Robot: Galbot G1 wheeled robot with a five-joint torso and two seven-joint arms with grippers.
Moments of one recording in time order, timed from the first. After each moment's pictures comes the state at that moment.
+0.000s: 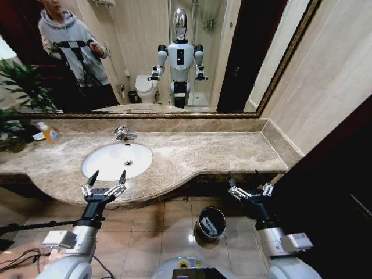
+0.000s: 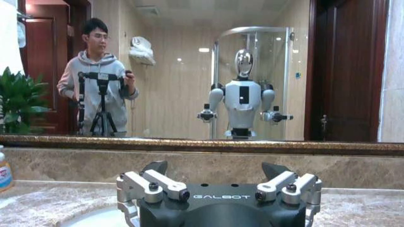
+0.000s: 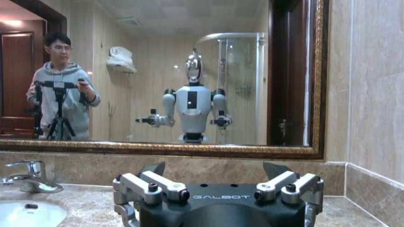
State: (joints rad) left arm 1.84 -1.36 -0.82 -2.47 -0.37 0.04 0.05; right arm -1.91 1.40 0.60 2.51 0.15 0.06 0.03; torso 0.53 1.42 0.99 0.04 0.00
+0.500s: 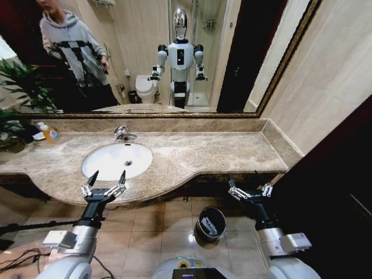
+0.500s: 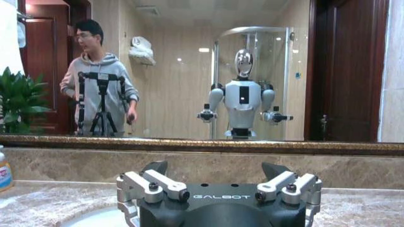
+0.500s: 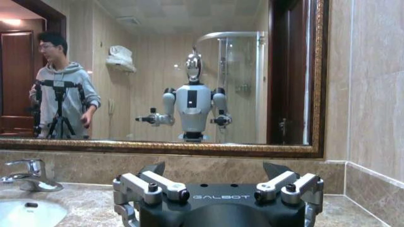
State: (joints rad) left arm 1.84 -1.36 -0.82 -2.47 -0.37 0.04 0.05; right arm -1.91 1.40 0.60 2.50 0.15 0.06 0.03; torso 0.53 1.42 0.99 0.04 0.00
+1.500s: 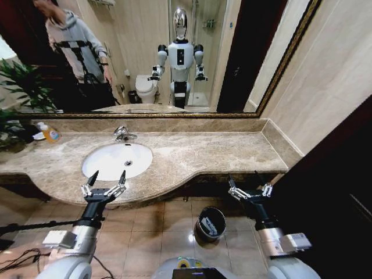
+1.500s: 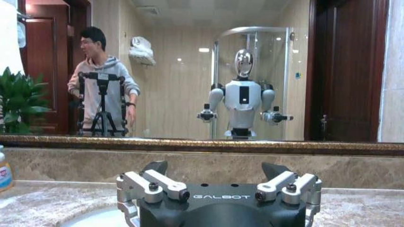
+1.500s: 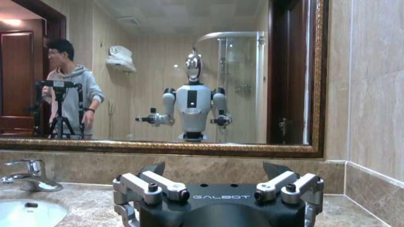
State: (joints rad) left arm 1.84 -1.36 -0.82 -2.47 -0.37 0.04 0.05; right arm -1.91 1.40 0.61 2.50 0.15 0.07 0.03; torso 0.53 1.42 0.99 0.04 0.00
